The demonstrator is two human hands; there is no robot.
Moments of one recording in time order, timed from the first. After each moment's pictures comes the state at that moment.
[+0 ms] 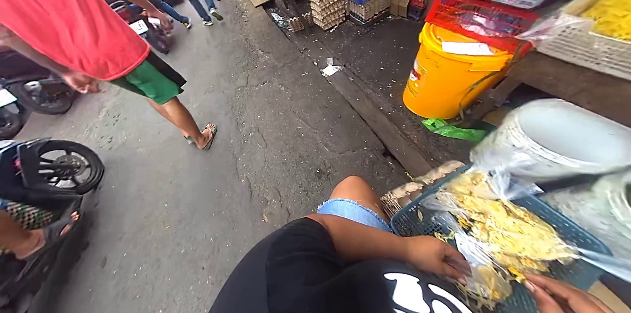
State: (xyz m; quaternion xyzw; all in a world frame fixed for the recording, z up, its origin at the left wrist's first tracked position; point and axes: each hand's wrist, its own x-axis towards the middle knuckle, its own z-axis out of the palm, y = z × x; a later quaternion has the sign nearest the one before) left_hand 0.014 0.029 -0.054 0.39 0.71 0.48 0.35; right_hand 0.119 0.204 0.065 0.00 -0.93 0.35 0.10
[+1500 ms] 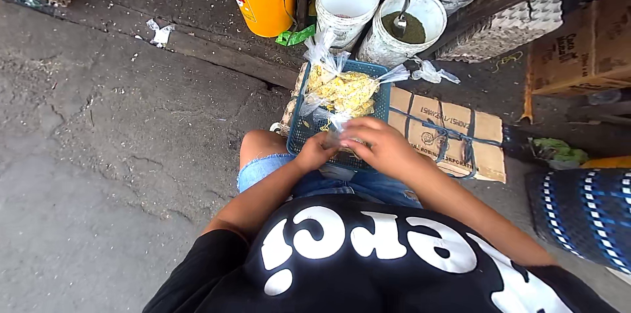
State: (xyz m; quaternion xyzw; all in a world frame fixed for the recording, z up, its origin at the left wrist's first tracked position) left_hand 0.010 0.023 -0.058 0.32 0.70 0.55 0.33; right_hand 0.109 0.185 0.068 0.00 -0.94 0.34 0.05
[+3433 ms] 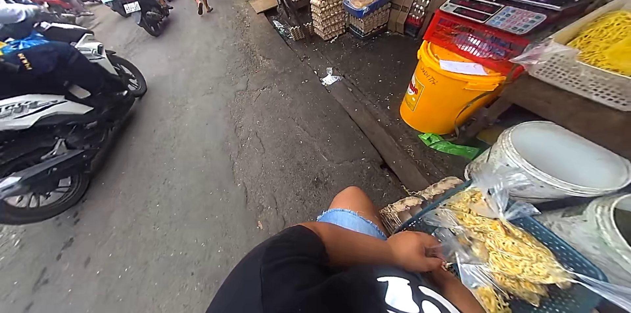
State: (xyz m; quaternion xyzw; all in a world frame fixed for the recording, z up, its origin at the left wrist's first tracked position) left_hand -0.001 -0.007 -0.054 0.32 0.78 0.49 0.23; right_hand 0.075 0.182 -0.095 0.19 -0.94 0.24 -0.16
